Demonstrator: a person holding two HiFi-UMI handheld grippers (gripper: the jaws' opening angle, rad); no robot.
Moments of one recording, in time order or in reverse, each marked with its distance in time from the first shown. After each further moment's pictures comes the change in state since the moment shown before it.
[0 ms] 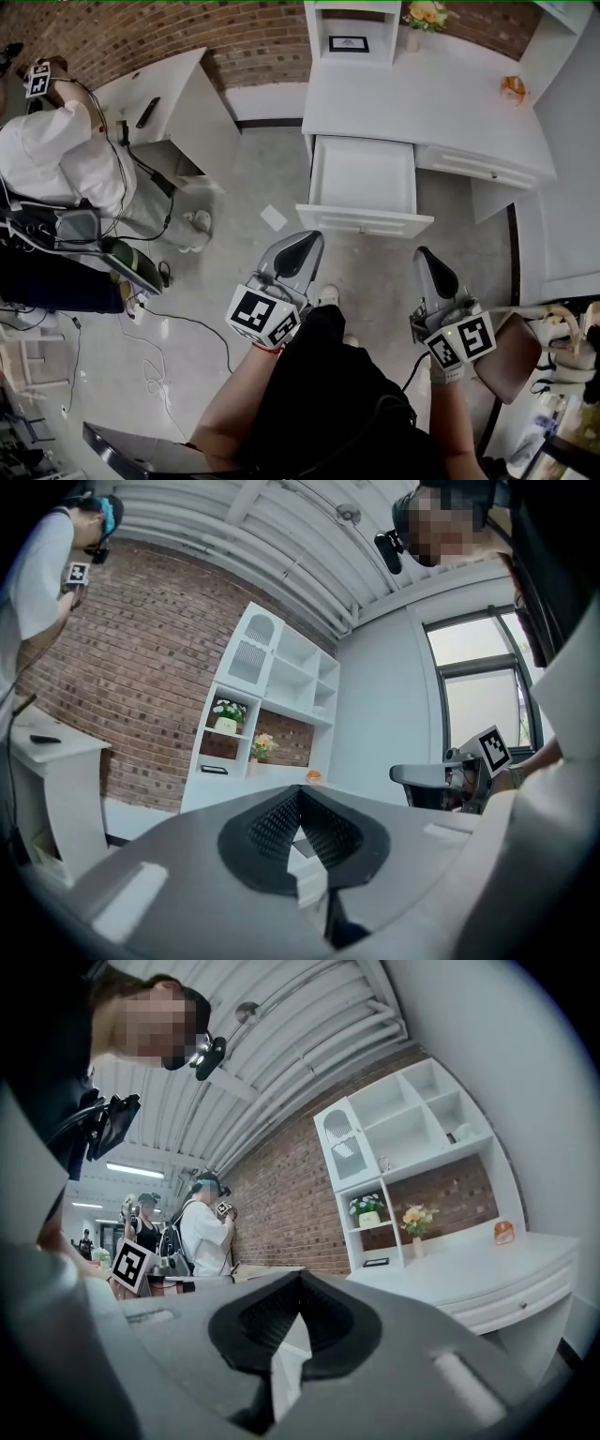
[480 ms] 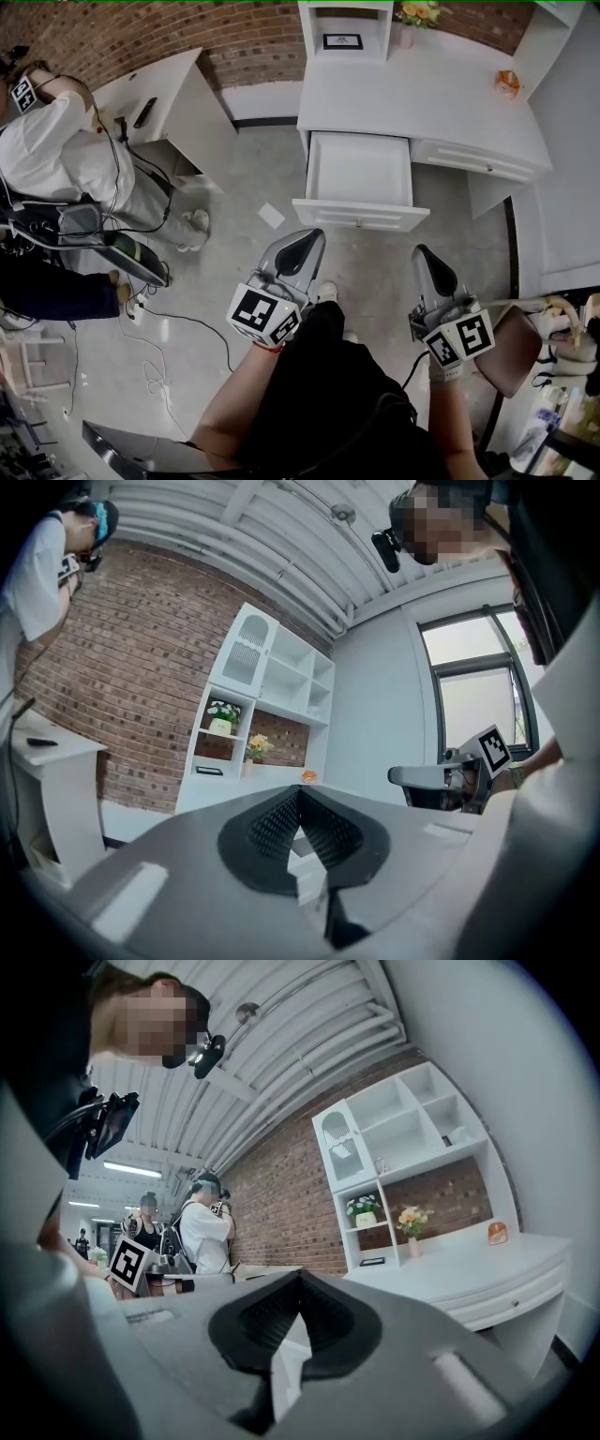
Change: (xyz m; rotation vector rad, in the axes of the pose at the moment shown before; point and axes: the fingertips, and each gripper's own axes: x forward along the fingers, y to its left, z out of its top) left arm -0.002 -0.015 0.002 0.012 0.003 -0.016; right arm -0.013 0.003 -0.001 0.005 0.002 -0.020
